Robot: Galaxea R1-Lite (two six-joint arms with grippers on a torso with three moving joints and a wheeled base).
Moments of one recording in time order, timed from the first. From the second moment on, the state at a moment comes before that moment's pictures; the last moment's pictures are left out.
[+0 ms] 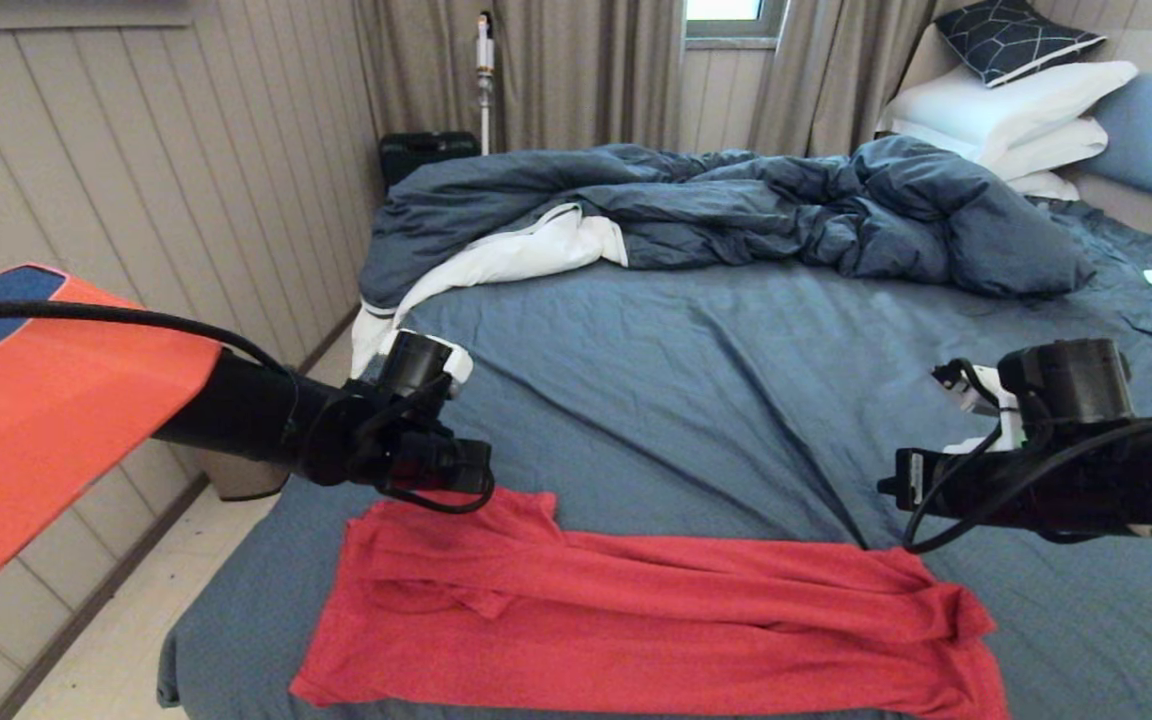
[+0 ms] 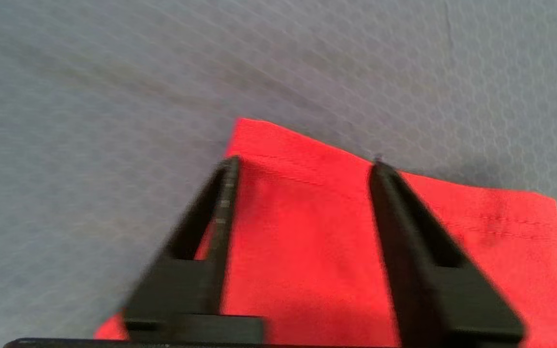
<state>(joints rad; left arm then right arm) -0.50 2.12 -1.27 -0.03 0.13 -0.22 0.00 1.70 -0.81 -0.18 0.13 0.18</state>
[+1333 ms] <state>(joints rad) -0.52 1.85 -0.87 -0.11 0.11 -0.29 0.00 1.67 -0.76 -0.19 0.13 0.18</state>
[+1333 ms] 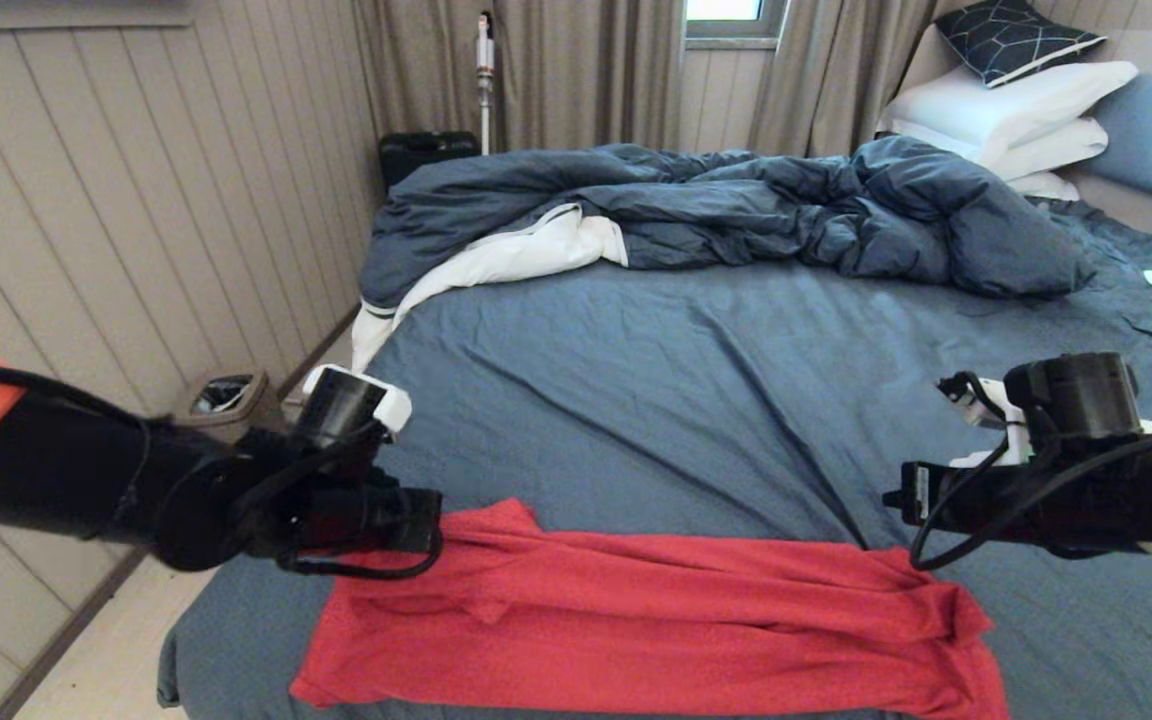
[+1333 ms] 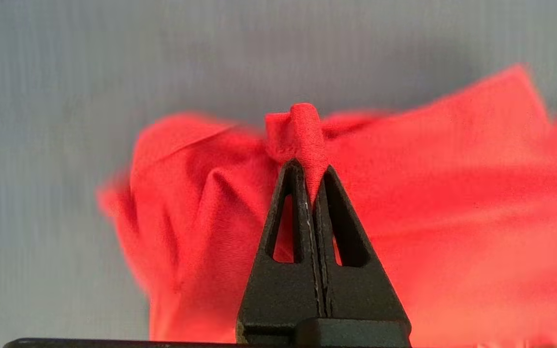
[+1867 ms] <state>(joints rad) -0.63 1.64 -0.52 -0.36 0.13 -0.32 0.00 1.62 -0.69 -0.20 0.13 0.18</state>
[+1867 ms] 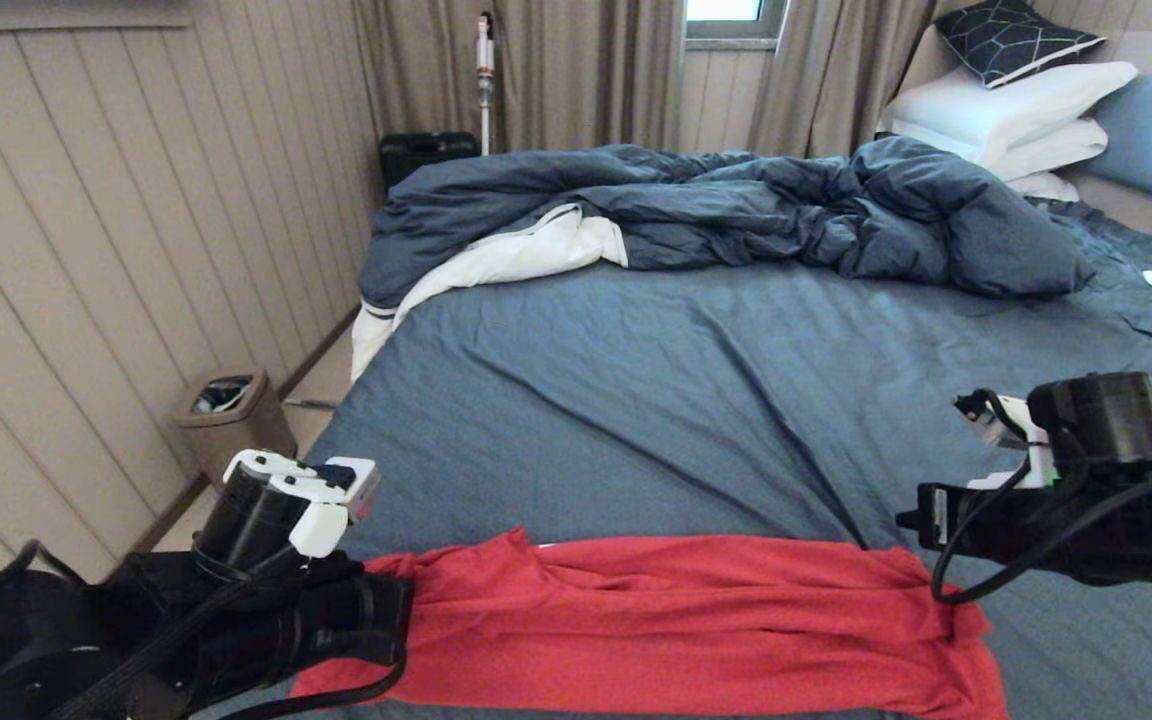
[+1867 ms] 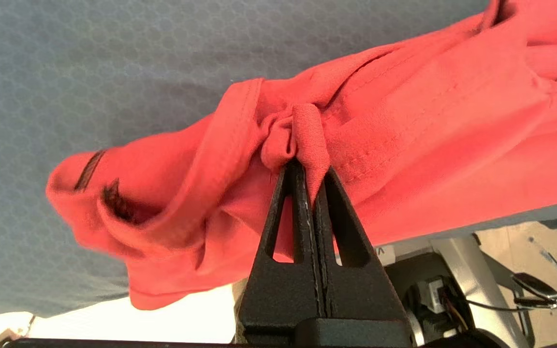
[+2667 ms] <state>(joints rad) -0.64 1.63 -0.67 -0.35 0.19 -0.32 0.01 1.64 -0.68 -0.24 0.13 0.18</state>
